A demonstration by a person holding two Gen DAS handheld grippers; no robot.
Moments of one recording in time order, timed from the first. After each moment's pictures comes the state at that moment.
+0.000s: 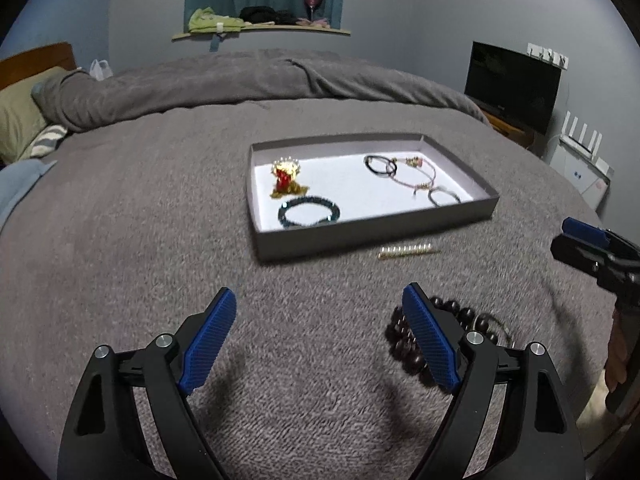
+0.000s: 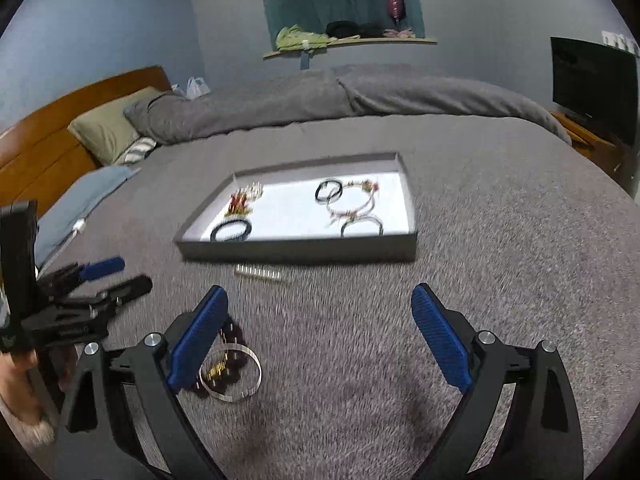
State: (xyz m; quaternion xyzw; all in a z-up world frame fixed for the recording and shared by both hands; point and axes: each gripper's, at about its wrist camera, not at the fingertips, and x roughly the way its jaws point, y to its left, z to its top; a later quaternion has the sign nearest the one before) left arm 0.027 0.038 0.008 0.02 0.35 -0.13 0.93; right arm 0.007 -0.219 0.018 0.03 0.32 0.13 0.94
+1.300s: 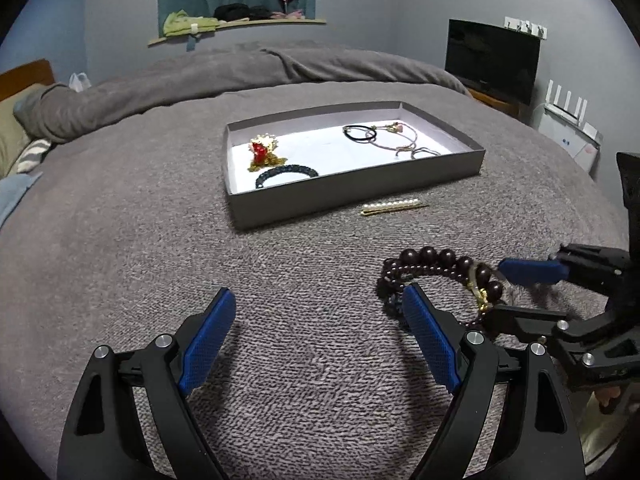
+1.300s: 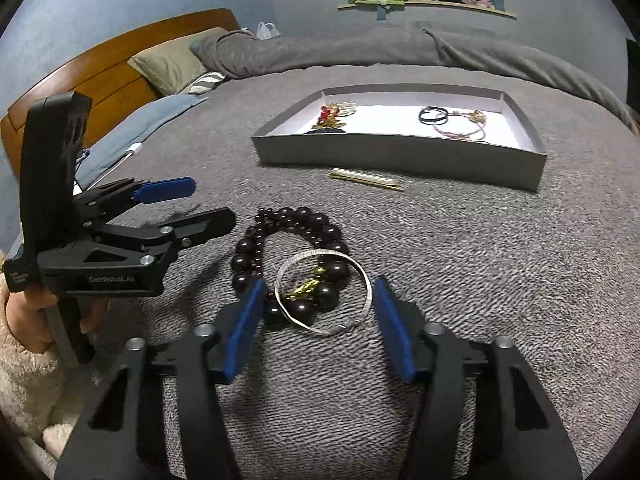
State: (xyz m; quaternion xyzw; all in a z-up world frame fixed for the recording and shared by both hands) left arm 0.014 0.027 -0.017 0.05 0.35 -0.16 0.92; right arm -0.007 -0.162 -0.032 -0.01 0.37 0.26 0.89
